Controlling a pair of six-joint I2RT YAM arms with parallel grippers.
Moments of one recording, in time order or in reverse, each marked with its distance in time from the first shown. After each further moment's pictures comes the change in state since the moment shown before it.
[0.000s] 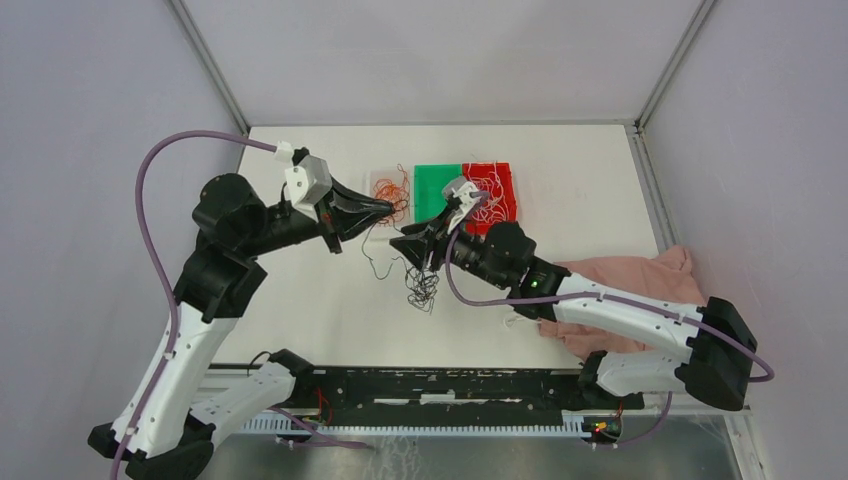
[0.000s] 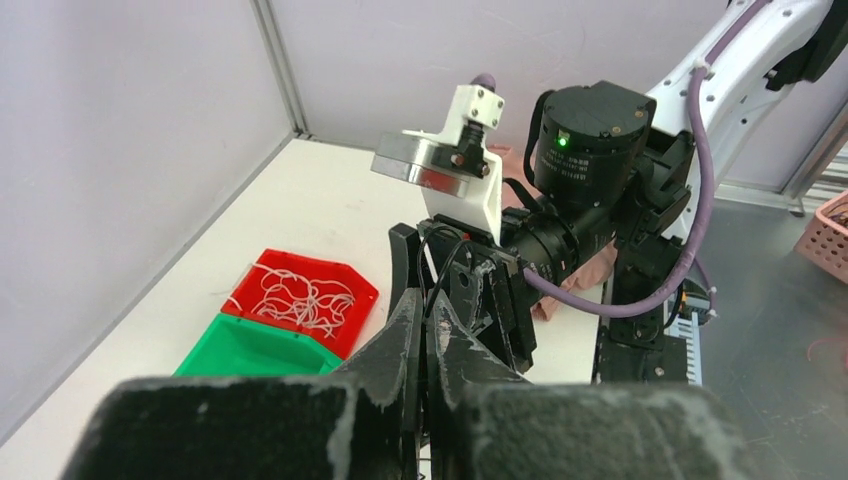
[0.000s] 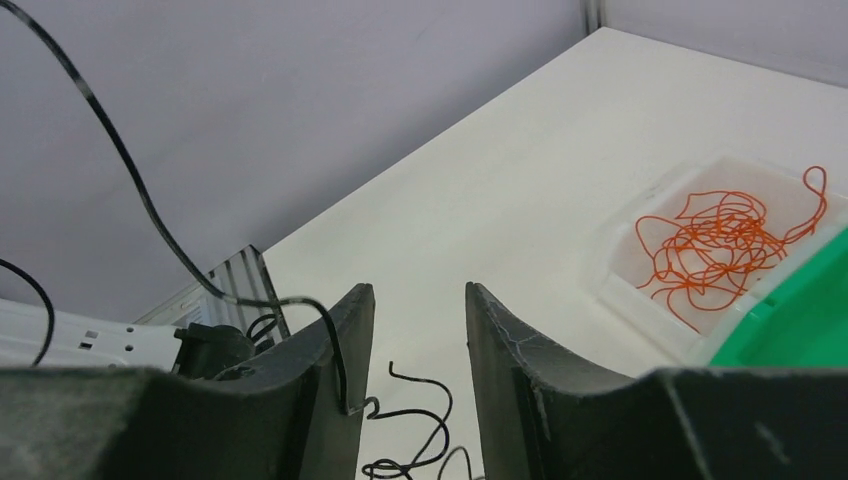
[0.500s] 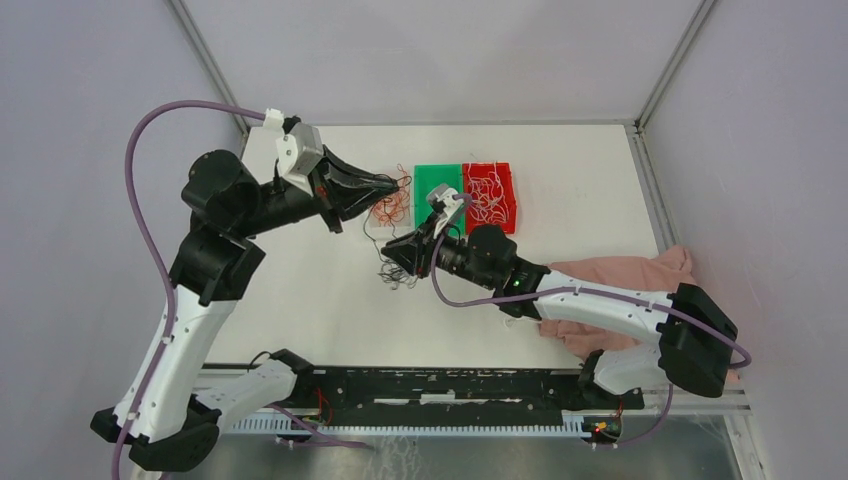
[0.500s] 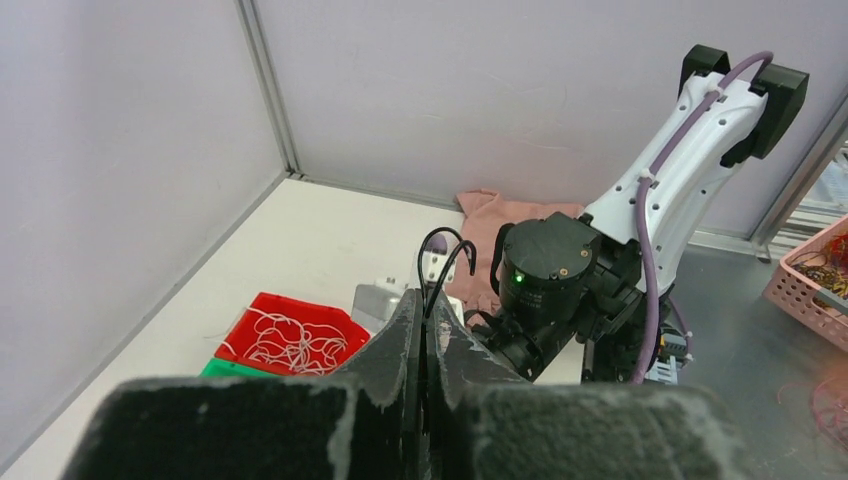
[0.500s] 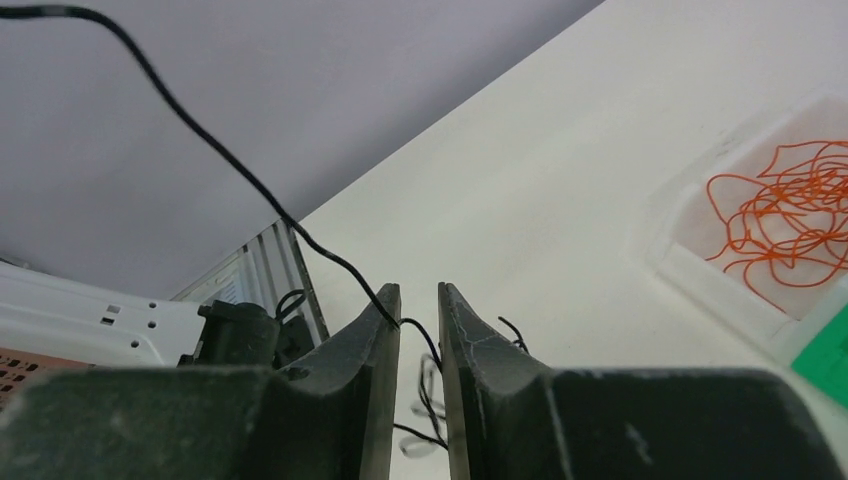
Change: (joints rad) left arm 0.000 0.103 0.163 0.028 0.023 -0.092; right arm 0.000 0.083 -0.026 0.080 -0.059 0.062
